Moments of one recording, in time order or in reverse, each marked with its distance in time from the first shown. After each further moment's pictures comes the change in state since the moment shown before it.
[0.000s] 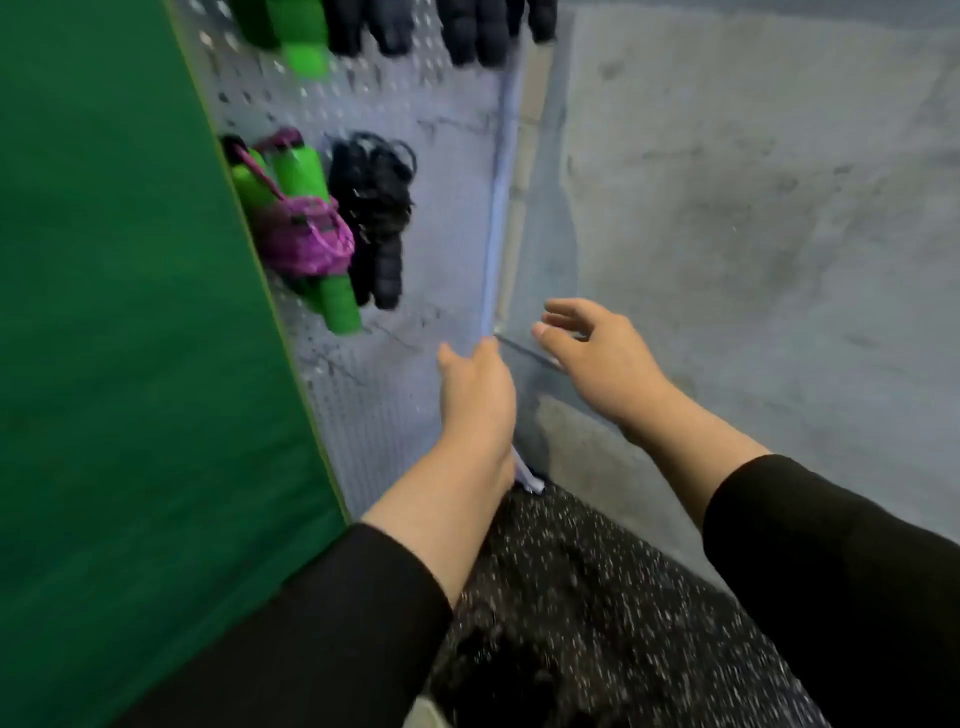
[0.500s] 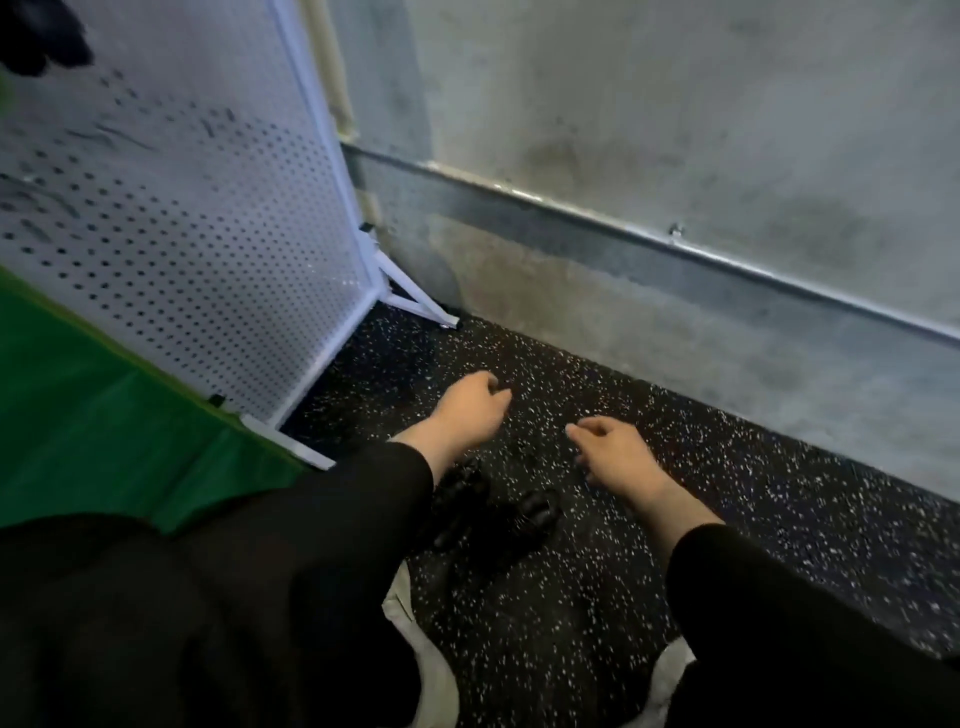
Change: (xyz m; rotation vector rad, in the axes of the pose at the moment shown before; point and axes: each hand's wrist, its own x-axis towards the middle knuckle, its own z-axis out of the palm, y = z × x) left_hand -0.024 -0.260 0.048 1.131 -0.692 -0.122; right_hand -0.208 0.295 -0.026 0.019 -0.093 0.863
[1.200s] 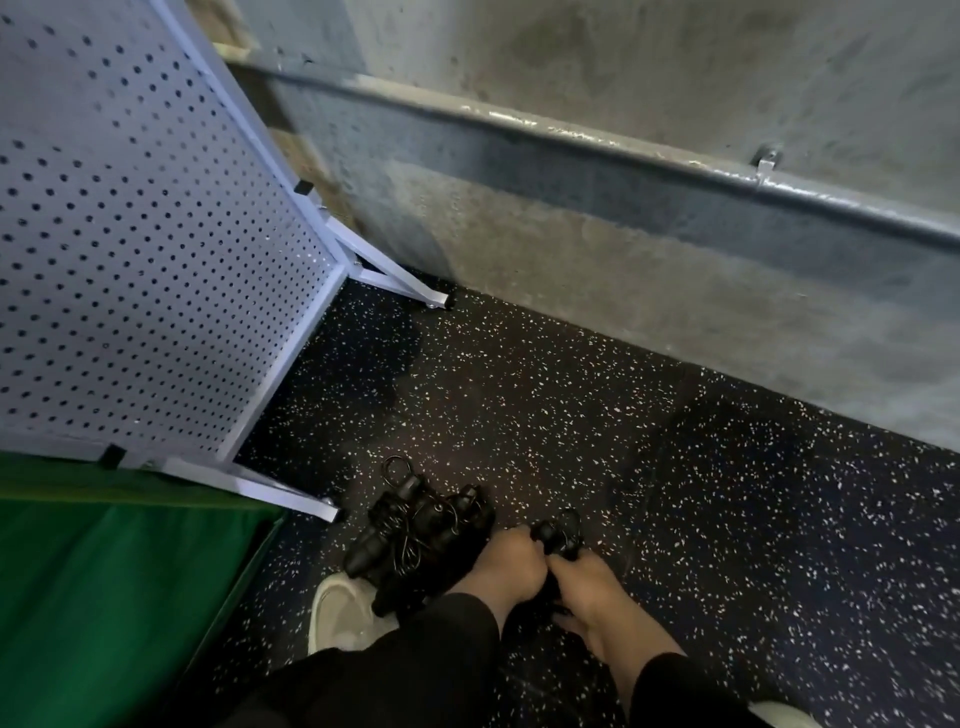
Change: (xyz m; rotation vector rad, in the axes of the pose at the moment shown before) left_hand 0.074 -0.113 0.177 0.165 -0.388 -0.311; right_hand 0.083 0.128 0.113 0.413 -0.254 0.620
